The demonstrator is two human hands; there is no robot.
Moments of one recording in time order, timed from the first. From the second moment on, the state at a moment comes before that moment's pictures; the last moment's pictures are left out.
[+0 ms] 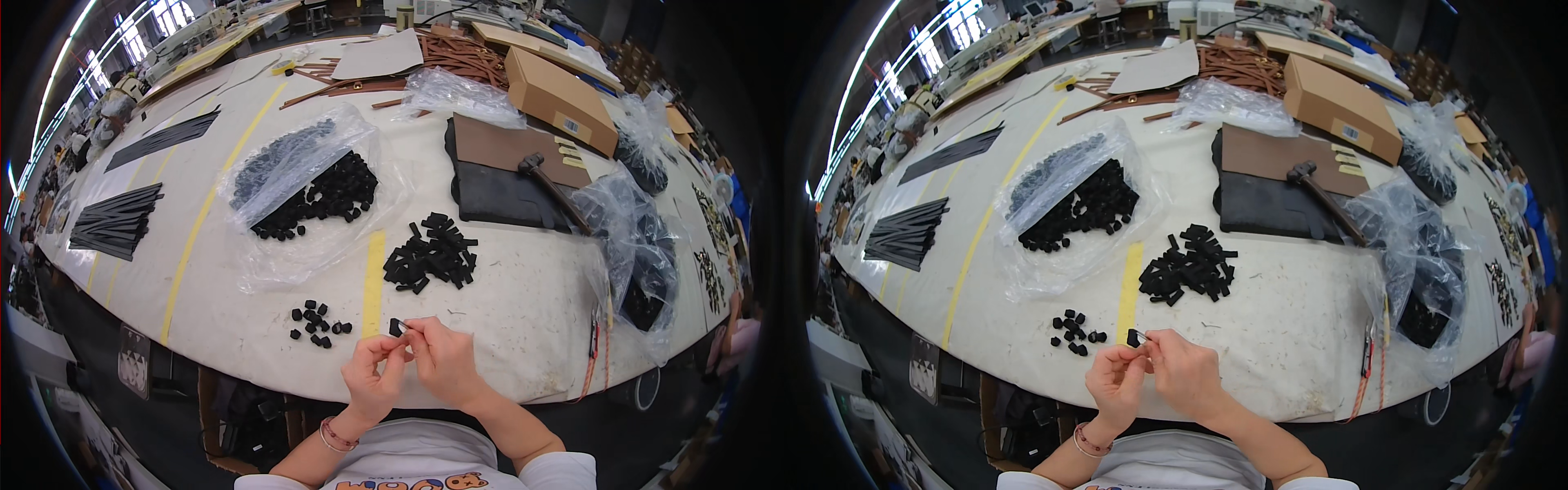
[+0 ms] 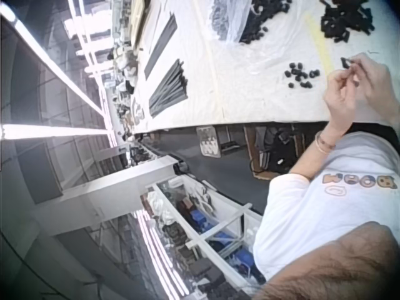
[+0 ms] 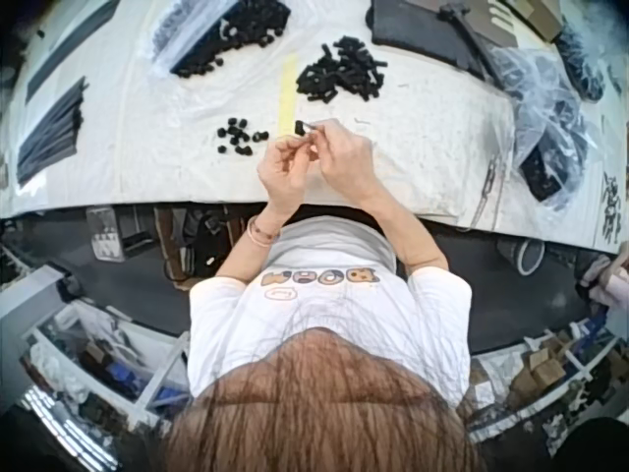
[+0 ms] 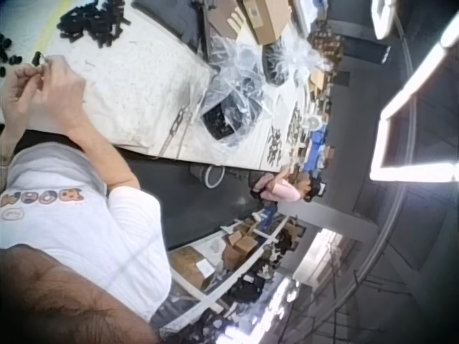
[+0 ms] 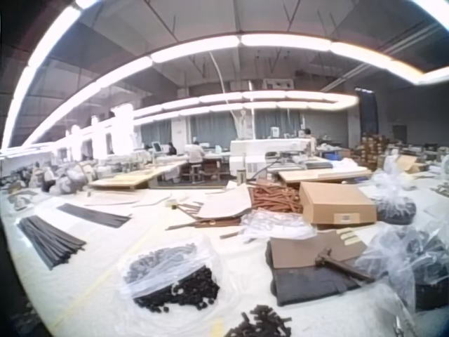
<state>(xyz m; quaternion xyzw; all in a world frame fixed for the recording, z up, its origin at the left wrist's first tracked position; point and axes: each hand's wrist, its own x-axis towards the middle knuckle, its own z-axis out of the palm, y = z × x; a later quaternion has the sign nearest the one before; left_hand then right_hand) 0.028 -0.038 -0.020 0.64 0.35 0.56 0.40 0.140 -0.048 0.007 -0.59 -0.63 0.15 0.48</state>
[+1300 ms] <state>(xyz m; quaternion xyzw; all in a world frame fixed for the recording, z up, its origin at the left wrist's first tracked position) 0.008 -0.021 -0.004 0.70 0.41 0.47 0.35 0.145 -0.054 0.008 -0.56 -0.73 0.04 0.38</state>
